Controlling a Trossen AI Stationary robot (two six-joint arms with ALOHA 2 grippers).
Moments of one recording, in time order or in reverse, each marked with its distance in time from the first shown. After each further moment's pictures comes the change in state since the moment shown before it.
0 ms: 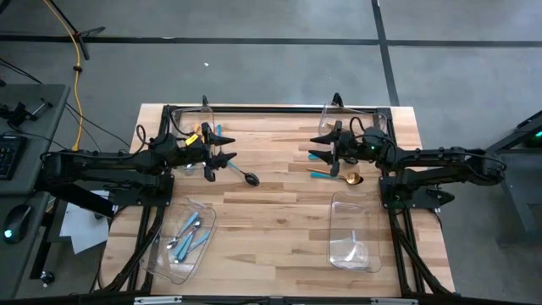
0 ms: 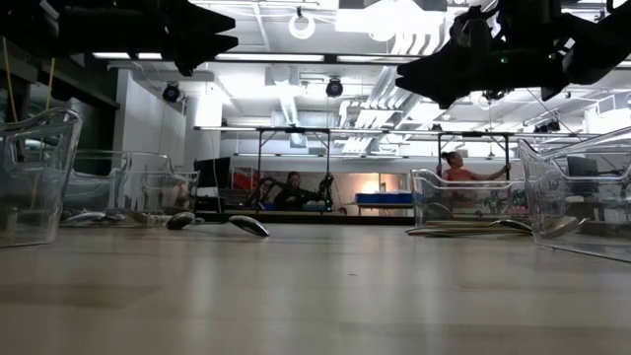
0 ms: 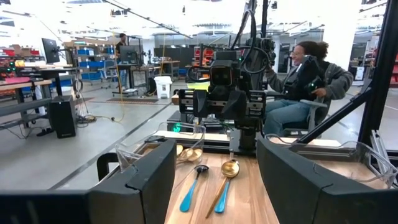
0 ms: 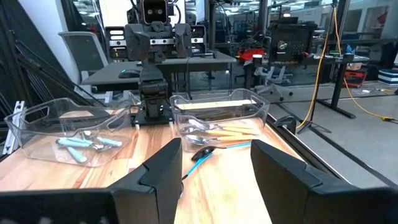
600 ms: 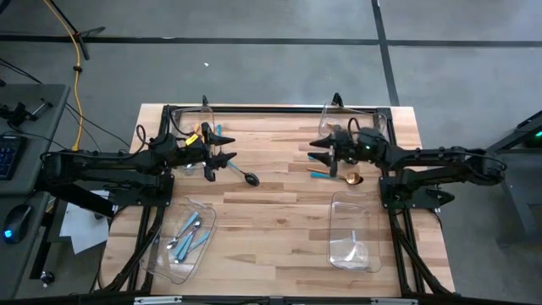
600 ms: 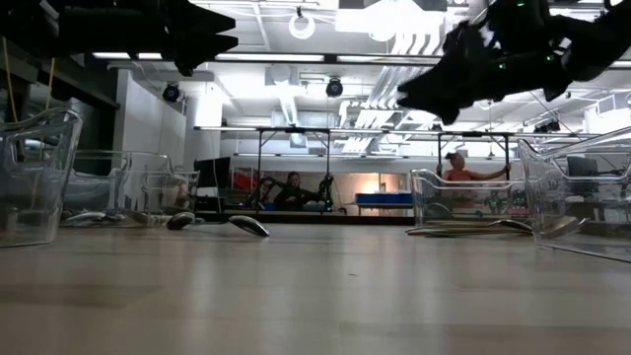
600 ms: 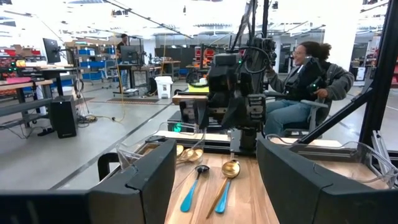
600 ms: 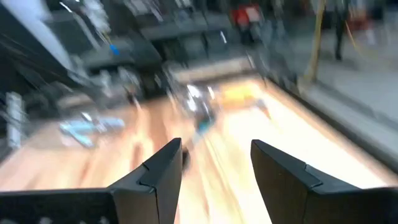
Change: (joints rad) left arm 0.000 0.000 0.000 0.000 -0.003 -0.001; right arm 0.000 0.000 0.009 -0.112 0.017 0.092
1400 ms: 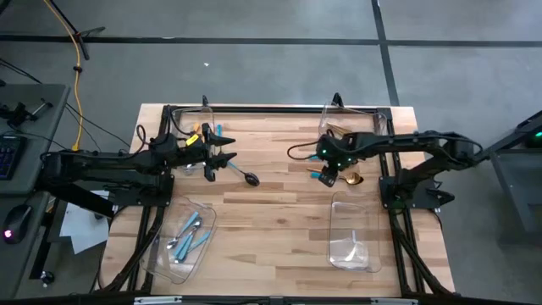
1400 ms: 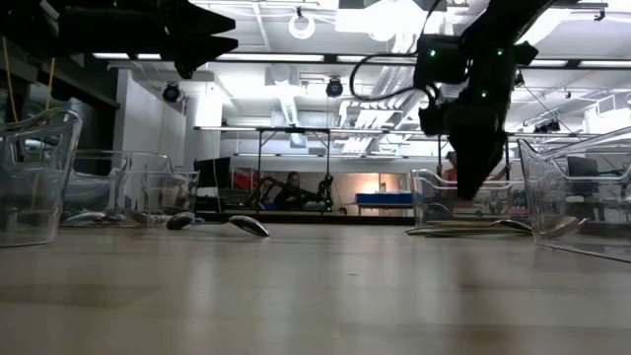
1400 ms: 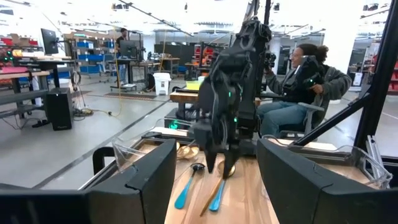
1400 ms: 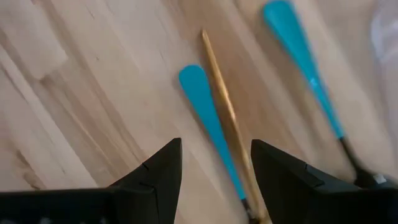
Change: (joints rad) left arm 0.000 0.000 0.000 -0.008 0.000 -0.045; right arm 0.089 0.342 0.478 -1.320 0.202 0.188
